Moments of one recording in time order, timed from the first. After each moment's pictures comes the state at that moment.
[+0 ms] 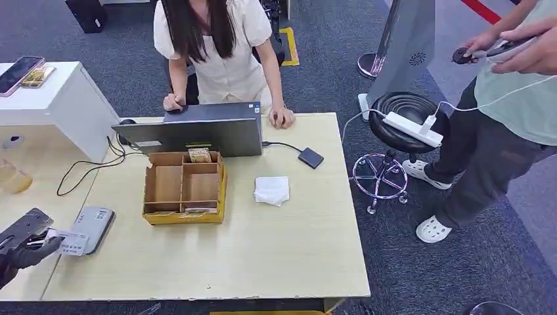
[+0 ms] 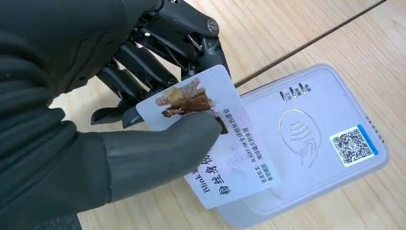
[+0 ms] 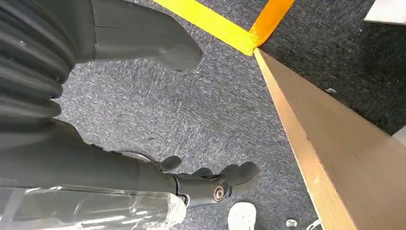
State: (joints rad) left arm -0.08 0.73 0.02 -1.07 0.09 -0.40 0.21; right arm -0.08 0.04 0.20 -0.23 0.40 -0.56 -0.40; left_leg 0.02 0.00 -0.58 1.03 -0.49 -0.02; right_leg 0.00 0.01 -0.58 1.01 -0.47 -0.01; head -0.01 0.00
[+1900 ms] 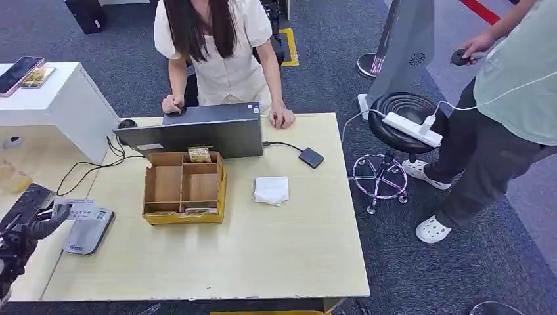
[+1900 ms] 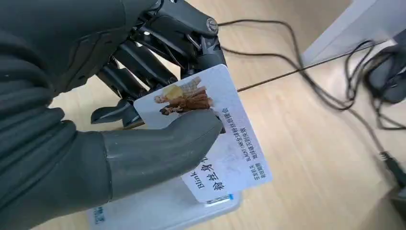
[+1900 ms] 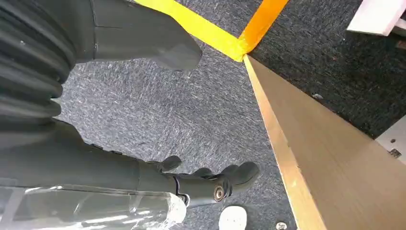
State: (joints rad) left arm -0.24 0.61 0.01 -1.00 0.07 -0.24 0.05; right arm -0.08 0.05 0.19 -0.23 0.39 -0.54 -0.43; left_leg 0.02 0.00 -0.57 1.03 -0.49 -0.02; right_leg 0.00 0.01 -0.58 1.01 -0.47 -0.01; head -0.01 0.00
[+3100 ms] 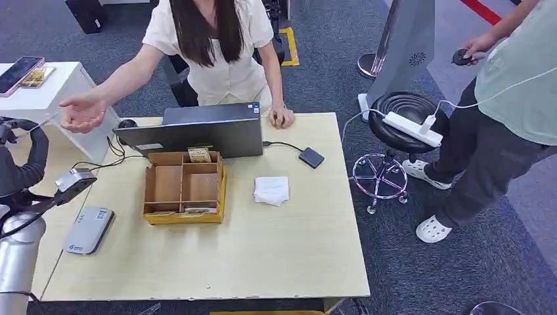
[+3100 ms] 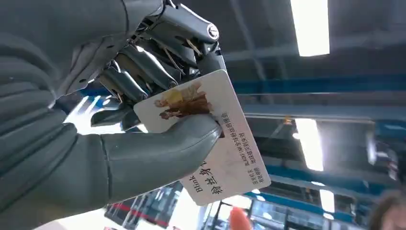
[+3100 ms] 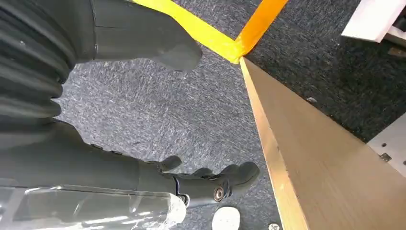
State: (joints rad) left arm -0.39 0.38 0.14 -1.31 -0.81 0.64 -0.52; right arm -0.09 0.05 0.18 -0.24 0.42 -0.53 -0.44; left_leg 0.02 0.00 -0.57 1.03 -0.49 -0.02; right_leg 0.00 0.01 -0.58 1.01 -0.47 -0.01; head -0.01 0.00
